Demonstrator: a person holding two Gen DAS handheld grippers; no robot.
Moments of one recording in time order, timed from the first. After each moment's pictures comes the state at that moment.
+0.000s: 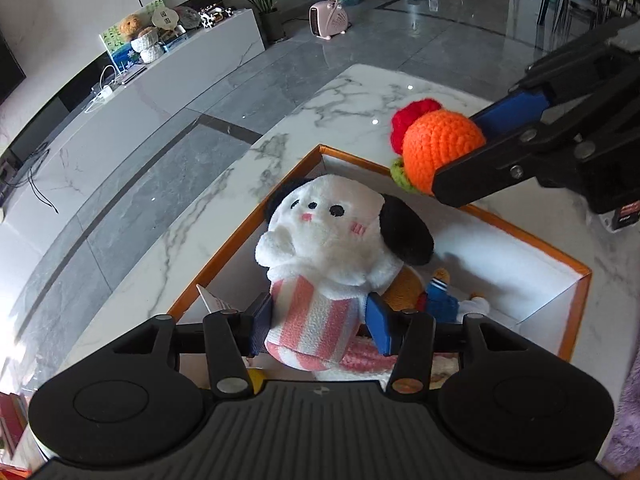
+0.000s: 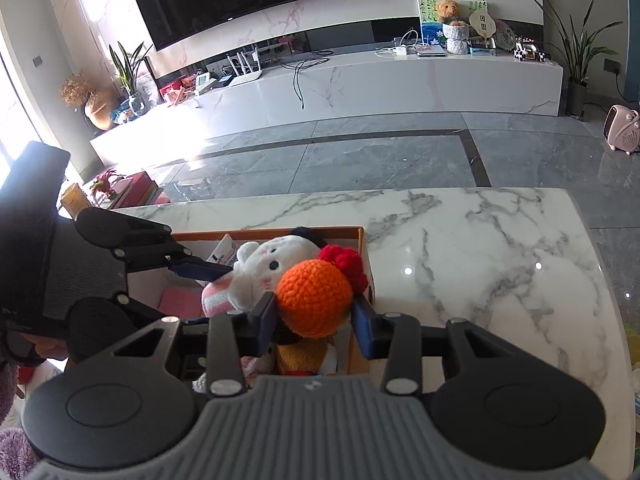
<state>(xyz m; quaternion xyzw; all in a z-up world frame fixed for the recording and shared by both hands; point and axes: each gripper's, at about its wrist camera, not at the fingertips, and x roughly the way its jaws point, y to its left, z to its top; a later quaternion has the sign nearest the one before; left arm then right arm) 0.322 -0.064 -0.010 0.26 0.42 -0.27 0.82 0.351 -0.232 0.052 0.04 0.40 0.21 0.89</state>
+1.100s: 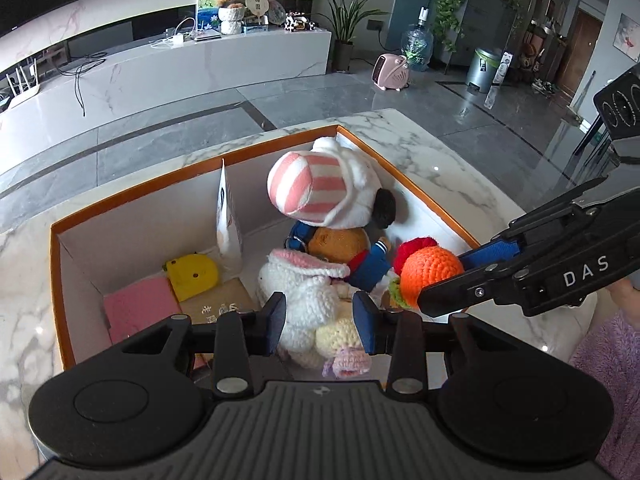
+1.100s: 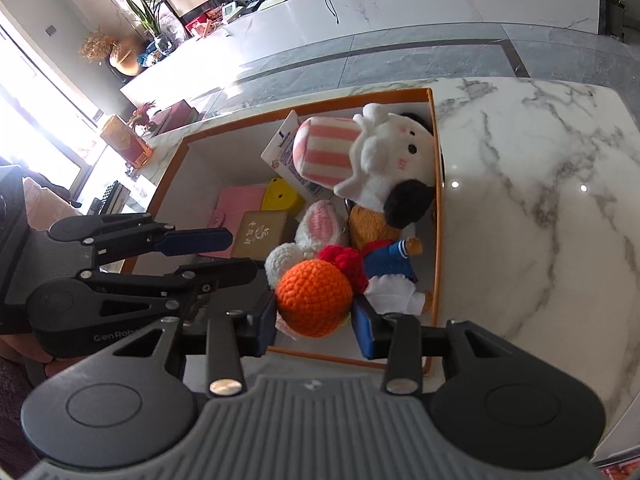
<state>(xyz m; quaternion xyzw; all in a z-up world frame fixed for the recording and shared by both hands) 0.256 0.000 0.019 0.04 0.43 -0.21 0.88 0.311 -0.211 0.017 0.07 0.51 0.27 0.81</state>
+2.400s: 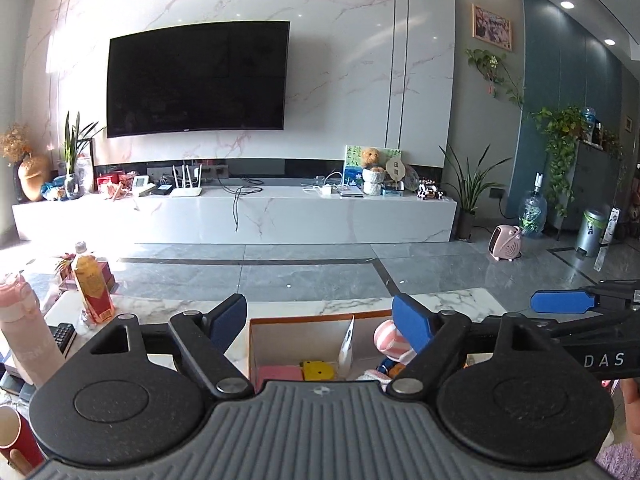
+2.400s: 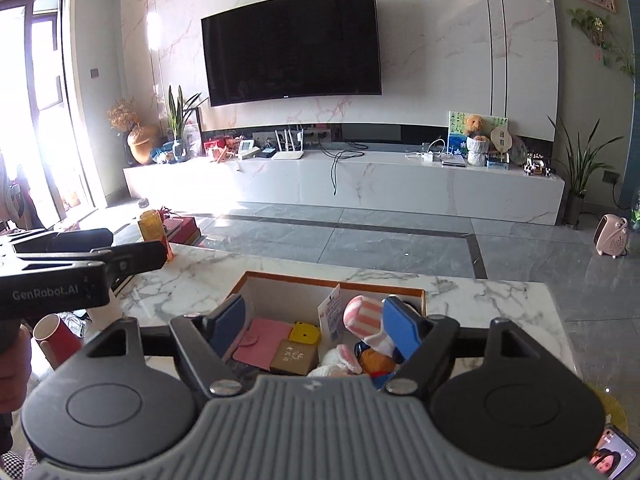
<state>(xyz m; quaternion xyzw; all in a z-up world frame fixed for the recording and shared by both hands) 0.117 0.018 0.147 -0.03 0.21 0.01 0.98 0.162 -0.188 0.159 -0.02 0.25 0.23 0.94</state>
